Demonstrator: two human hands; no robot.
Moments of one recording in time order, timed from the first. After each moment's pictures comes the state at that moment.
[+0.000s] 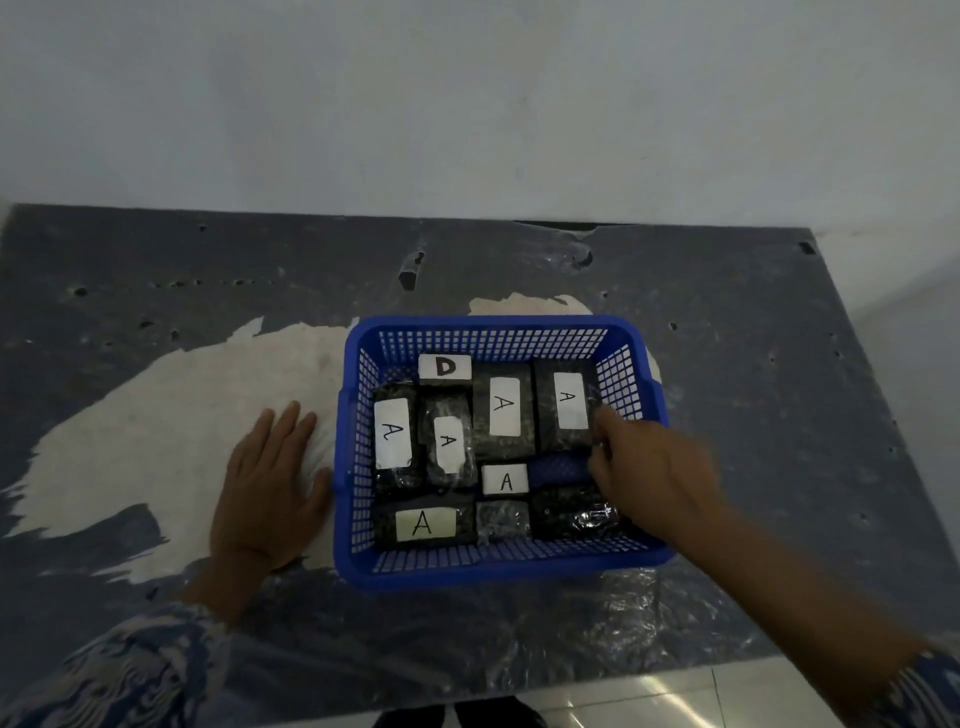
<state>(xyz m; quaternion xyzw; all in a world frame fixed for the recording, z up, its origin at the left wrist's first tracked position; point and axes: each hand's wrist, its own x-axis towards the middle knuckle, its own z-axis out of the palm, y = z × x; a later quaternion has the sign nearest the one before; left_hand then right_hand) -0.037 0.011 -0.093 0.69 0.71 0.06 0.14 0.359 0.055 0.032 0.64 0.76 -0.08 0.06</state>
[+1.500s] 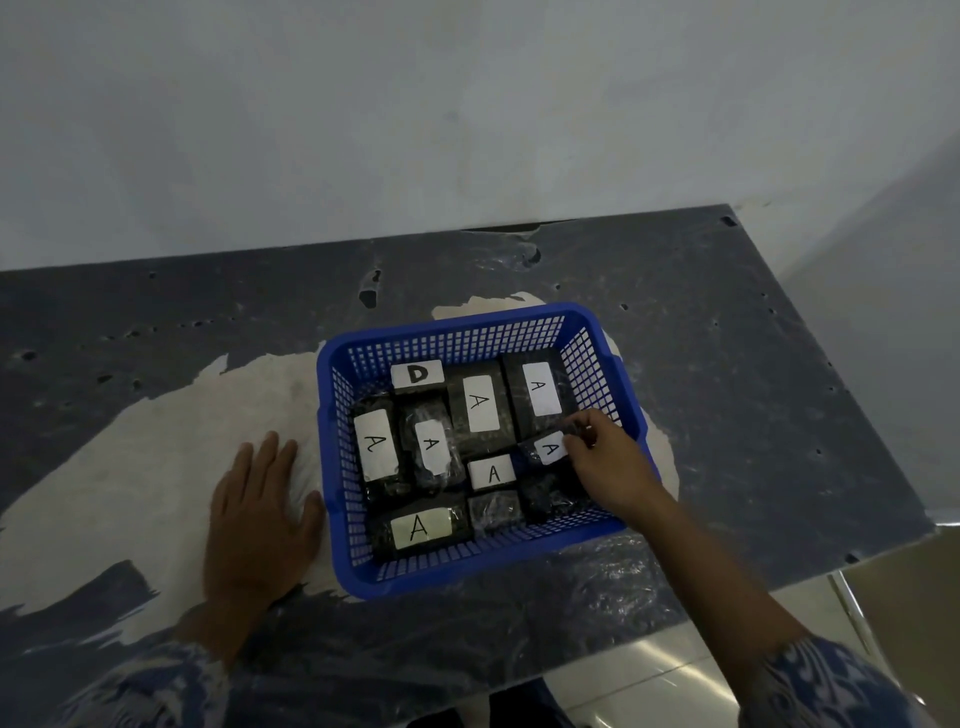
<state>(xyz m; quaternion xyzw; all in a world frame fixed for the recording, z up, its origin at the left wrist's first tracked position) -0.035 0.010 -0.089 0.69 0.70 0.07 0.15 0.342 0.028 0.004 0.77 0.46 -0.40 -0.19</state>
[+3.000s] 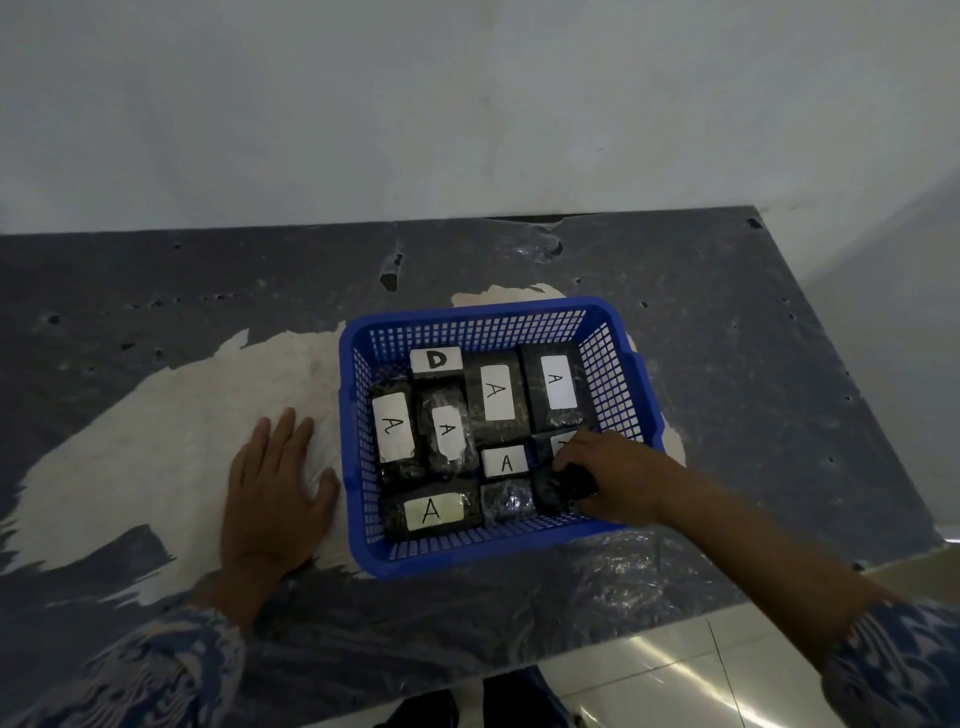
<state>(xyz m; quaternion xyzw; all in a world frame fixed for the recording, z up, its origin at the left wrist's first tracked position) -0.039 0.010 -0.097 0.69 0.70 0.09 0.14 0.351 0.033 0.023 0.54 0.77 -0.29 0.19</state>
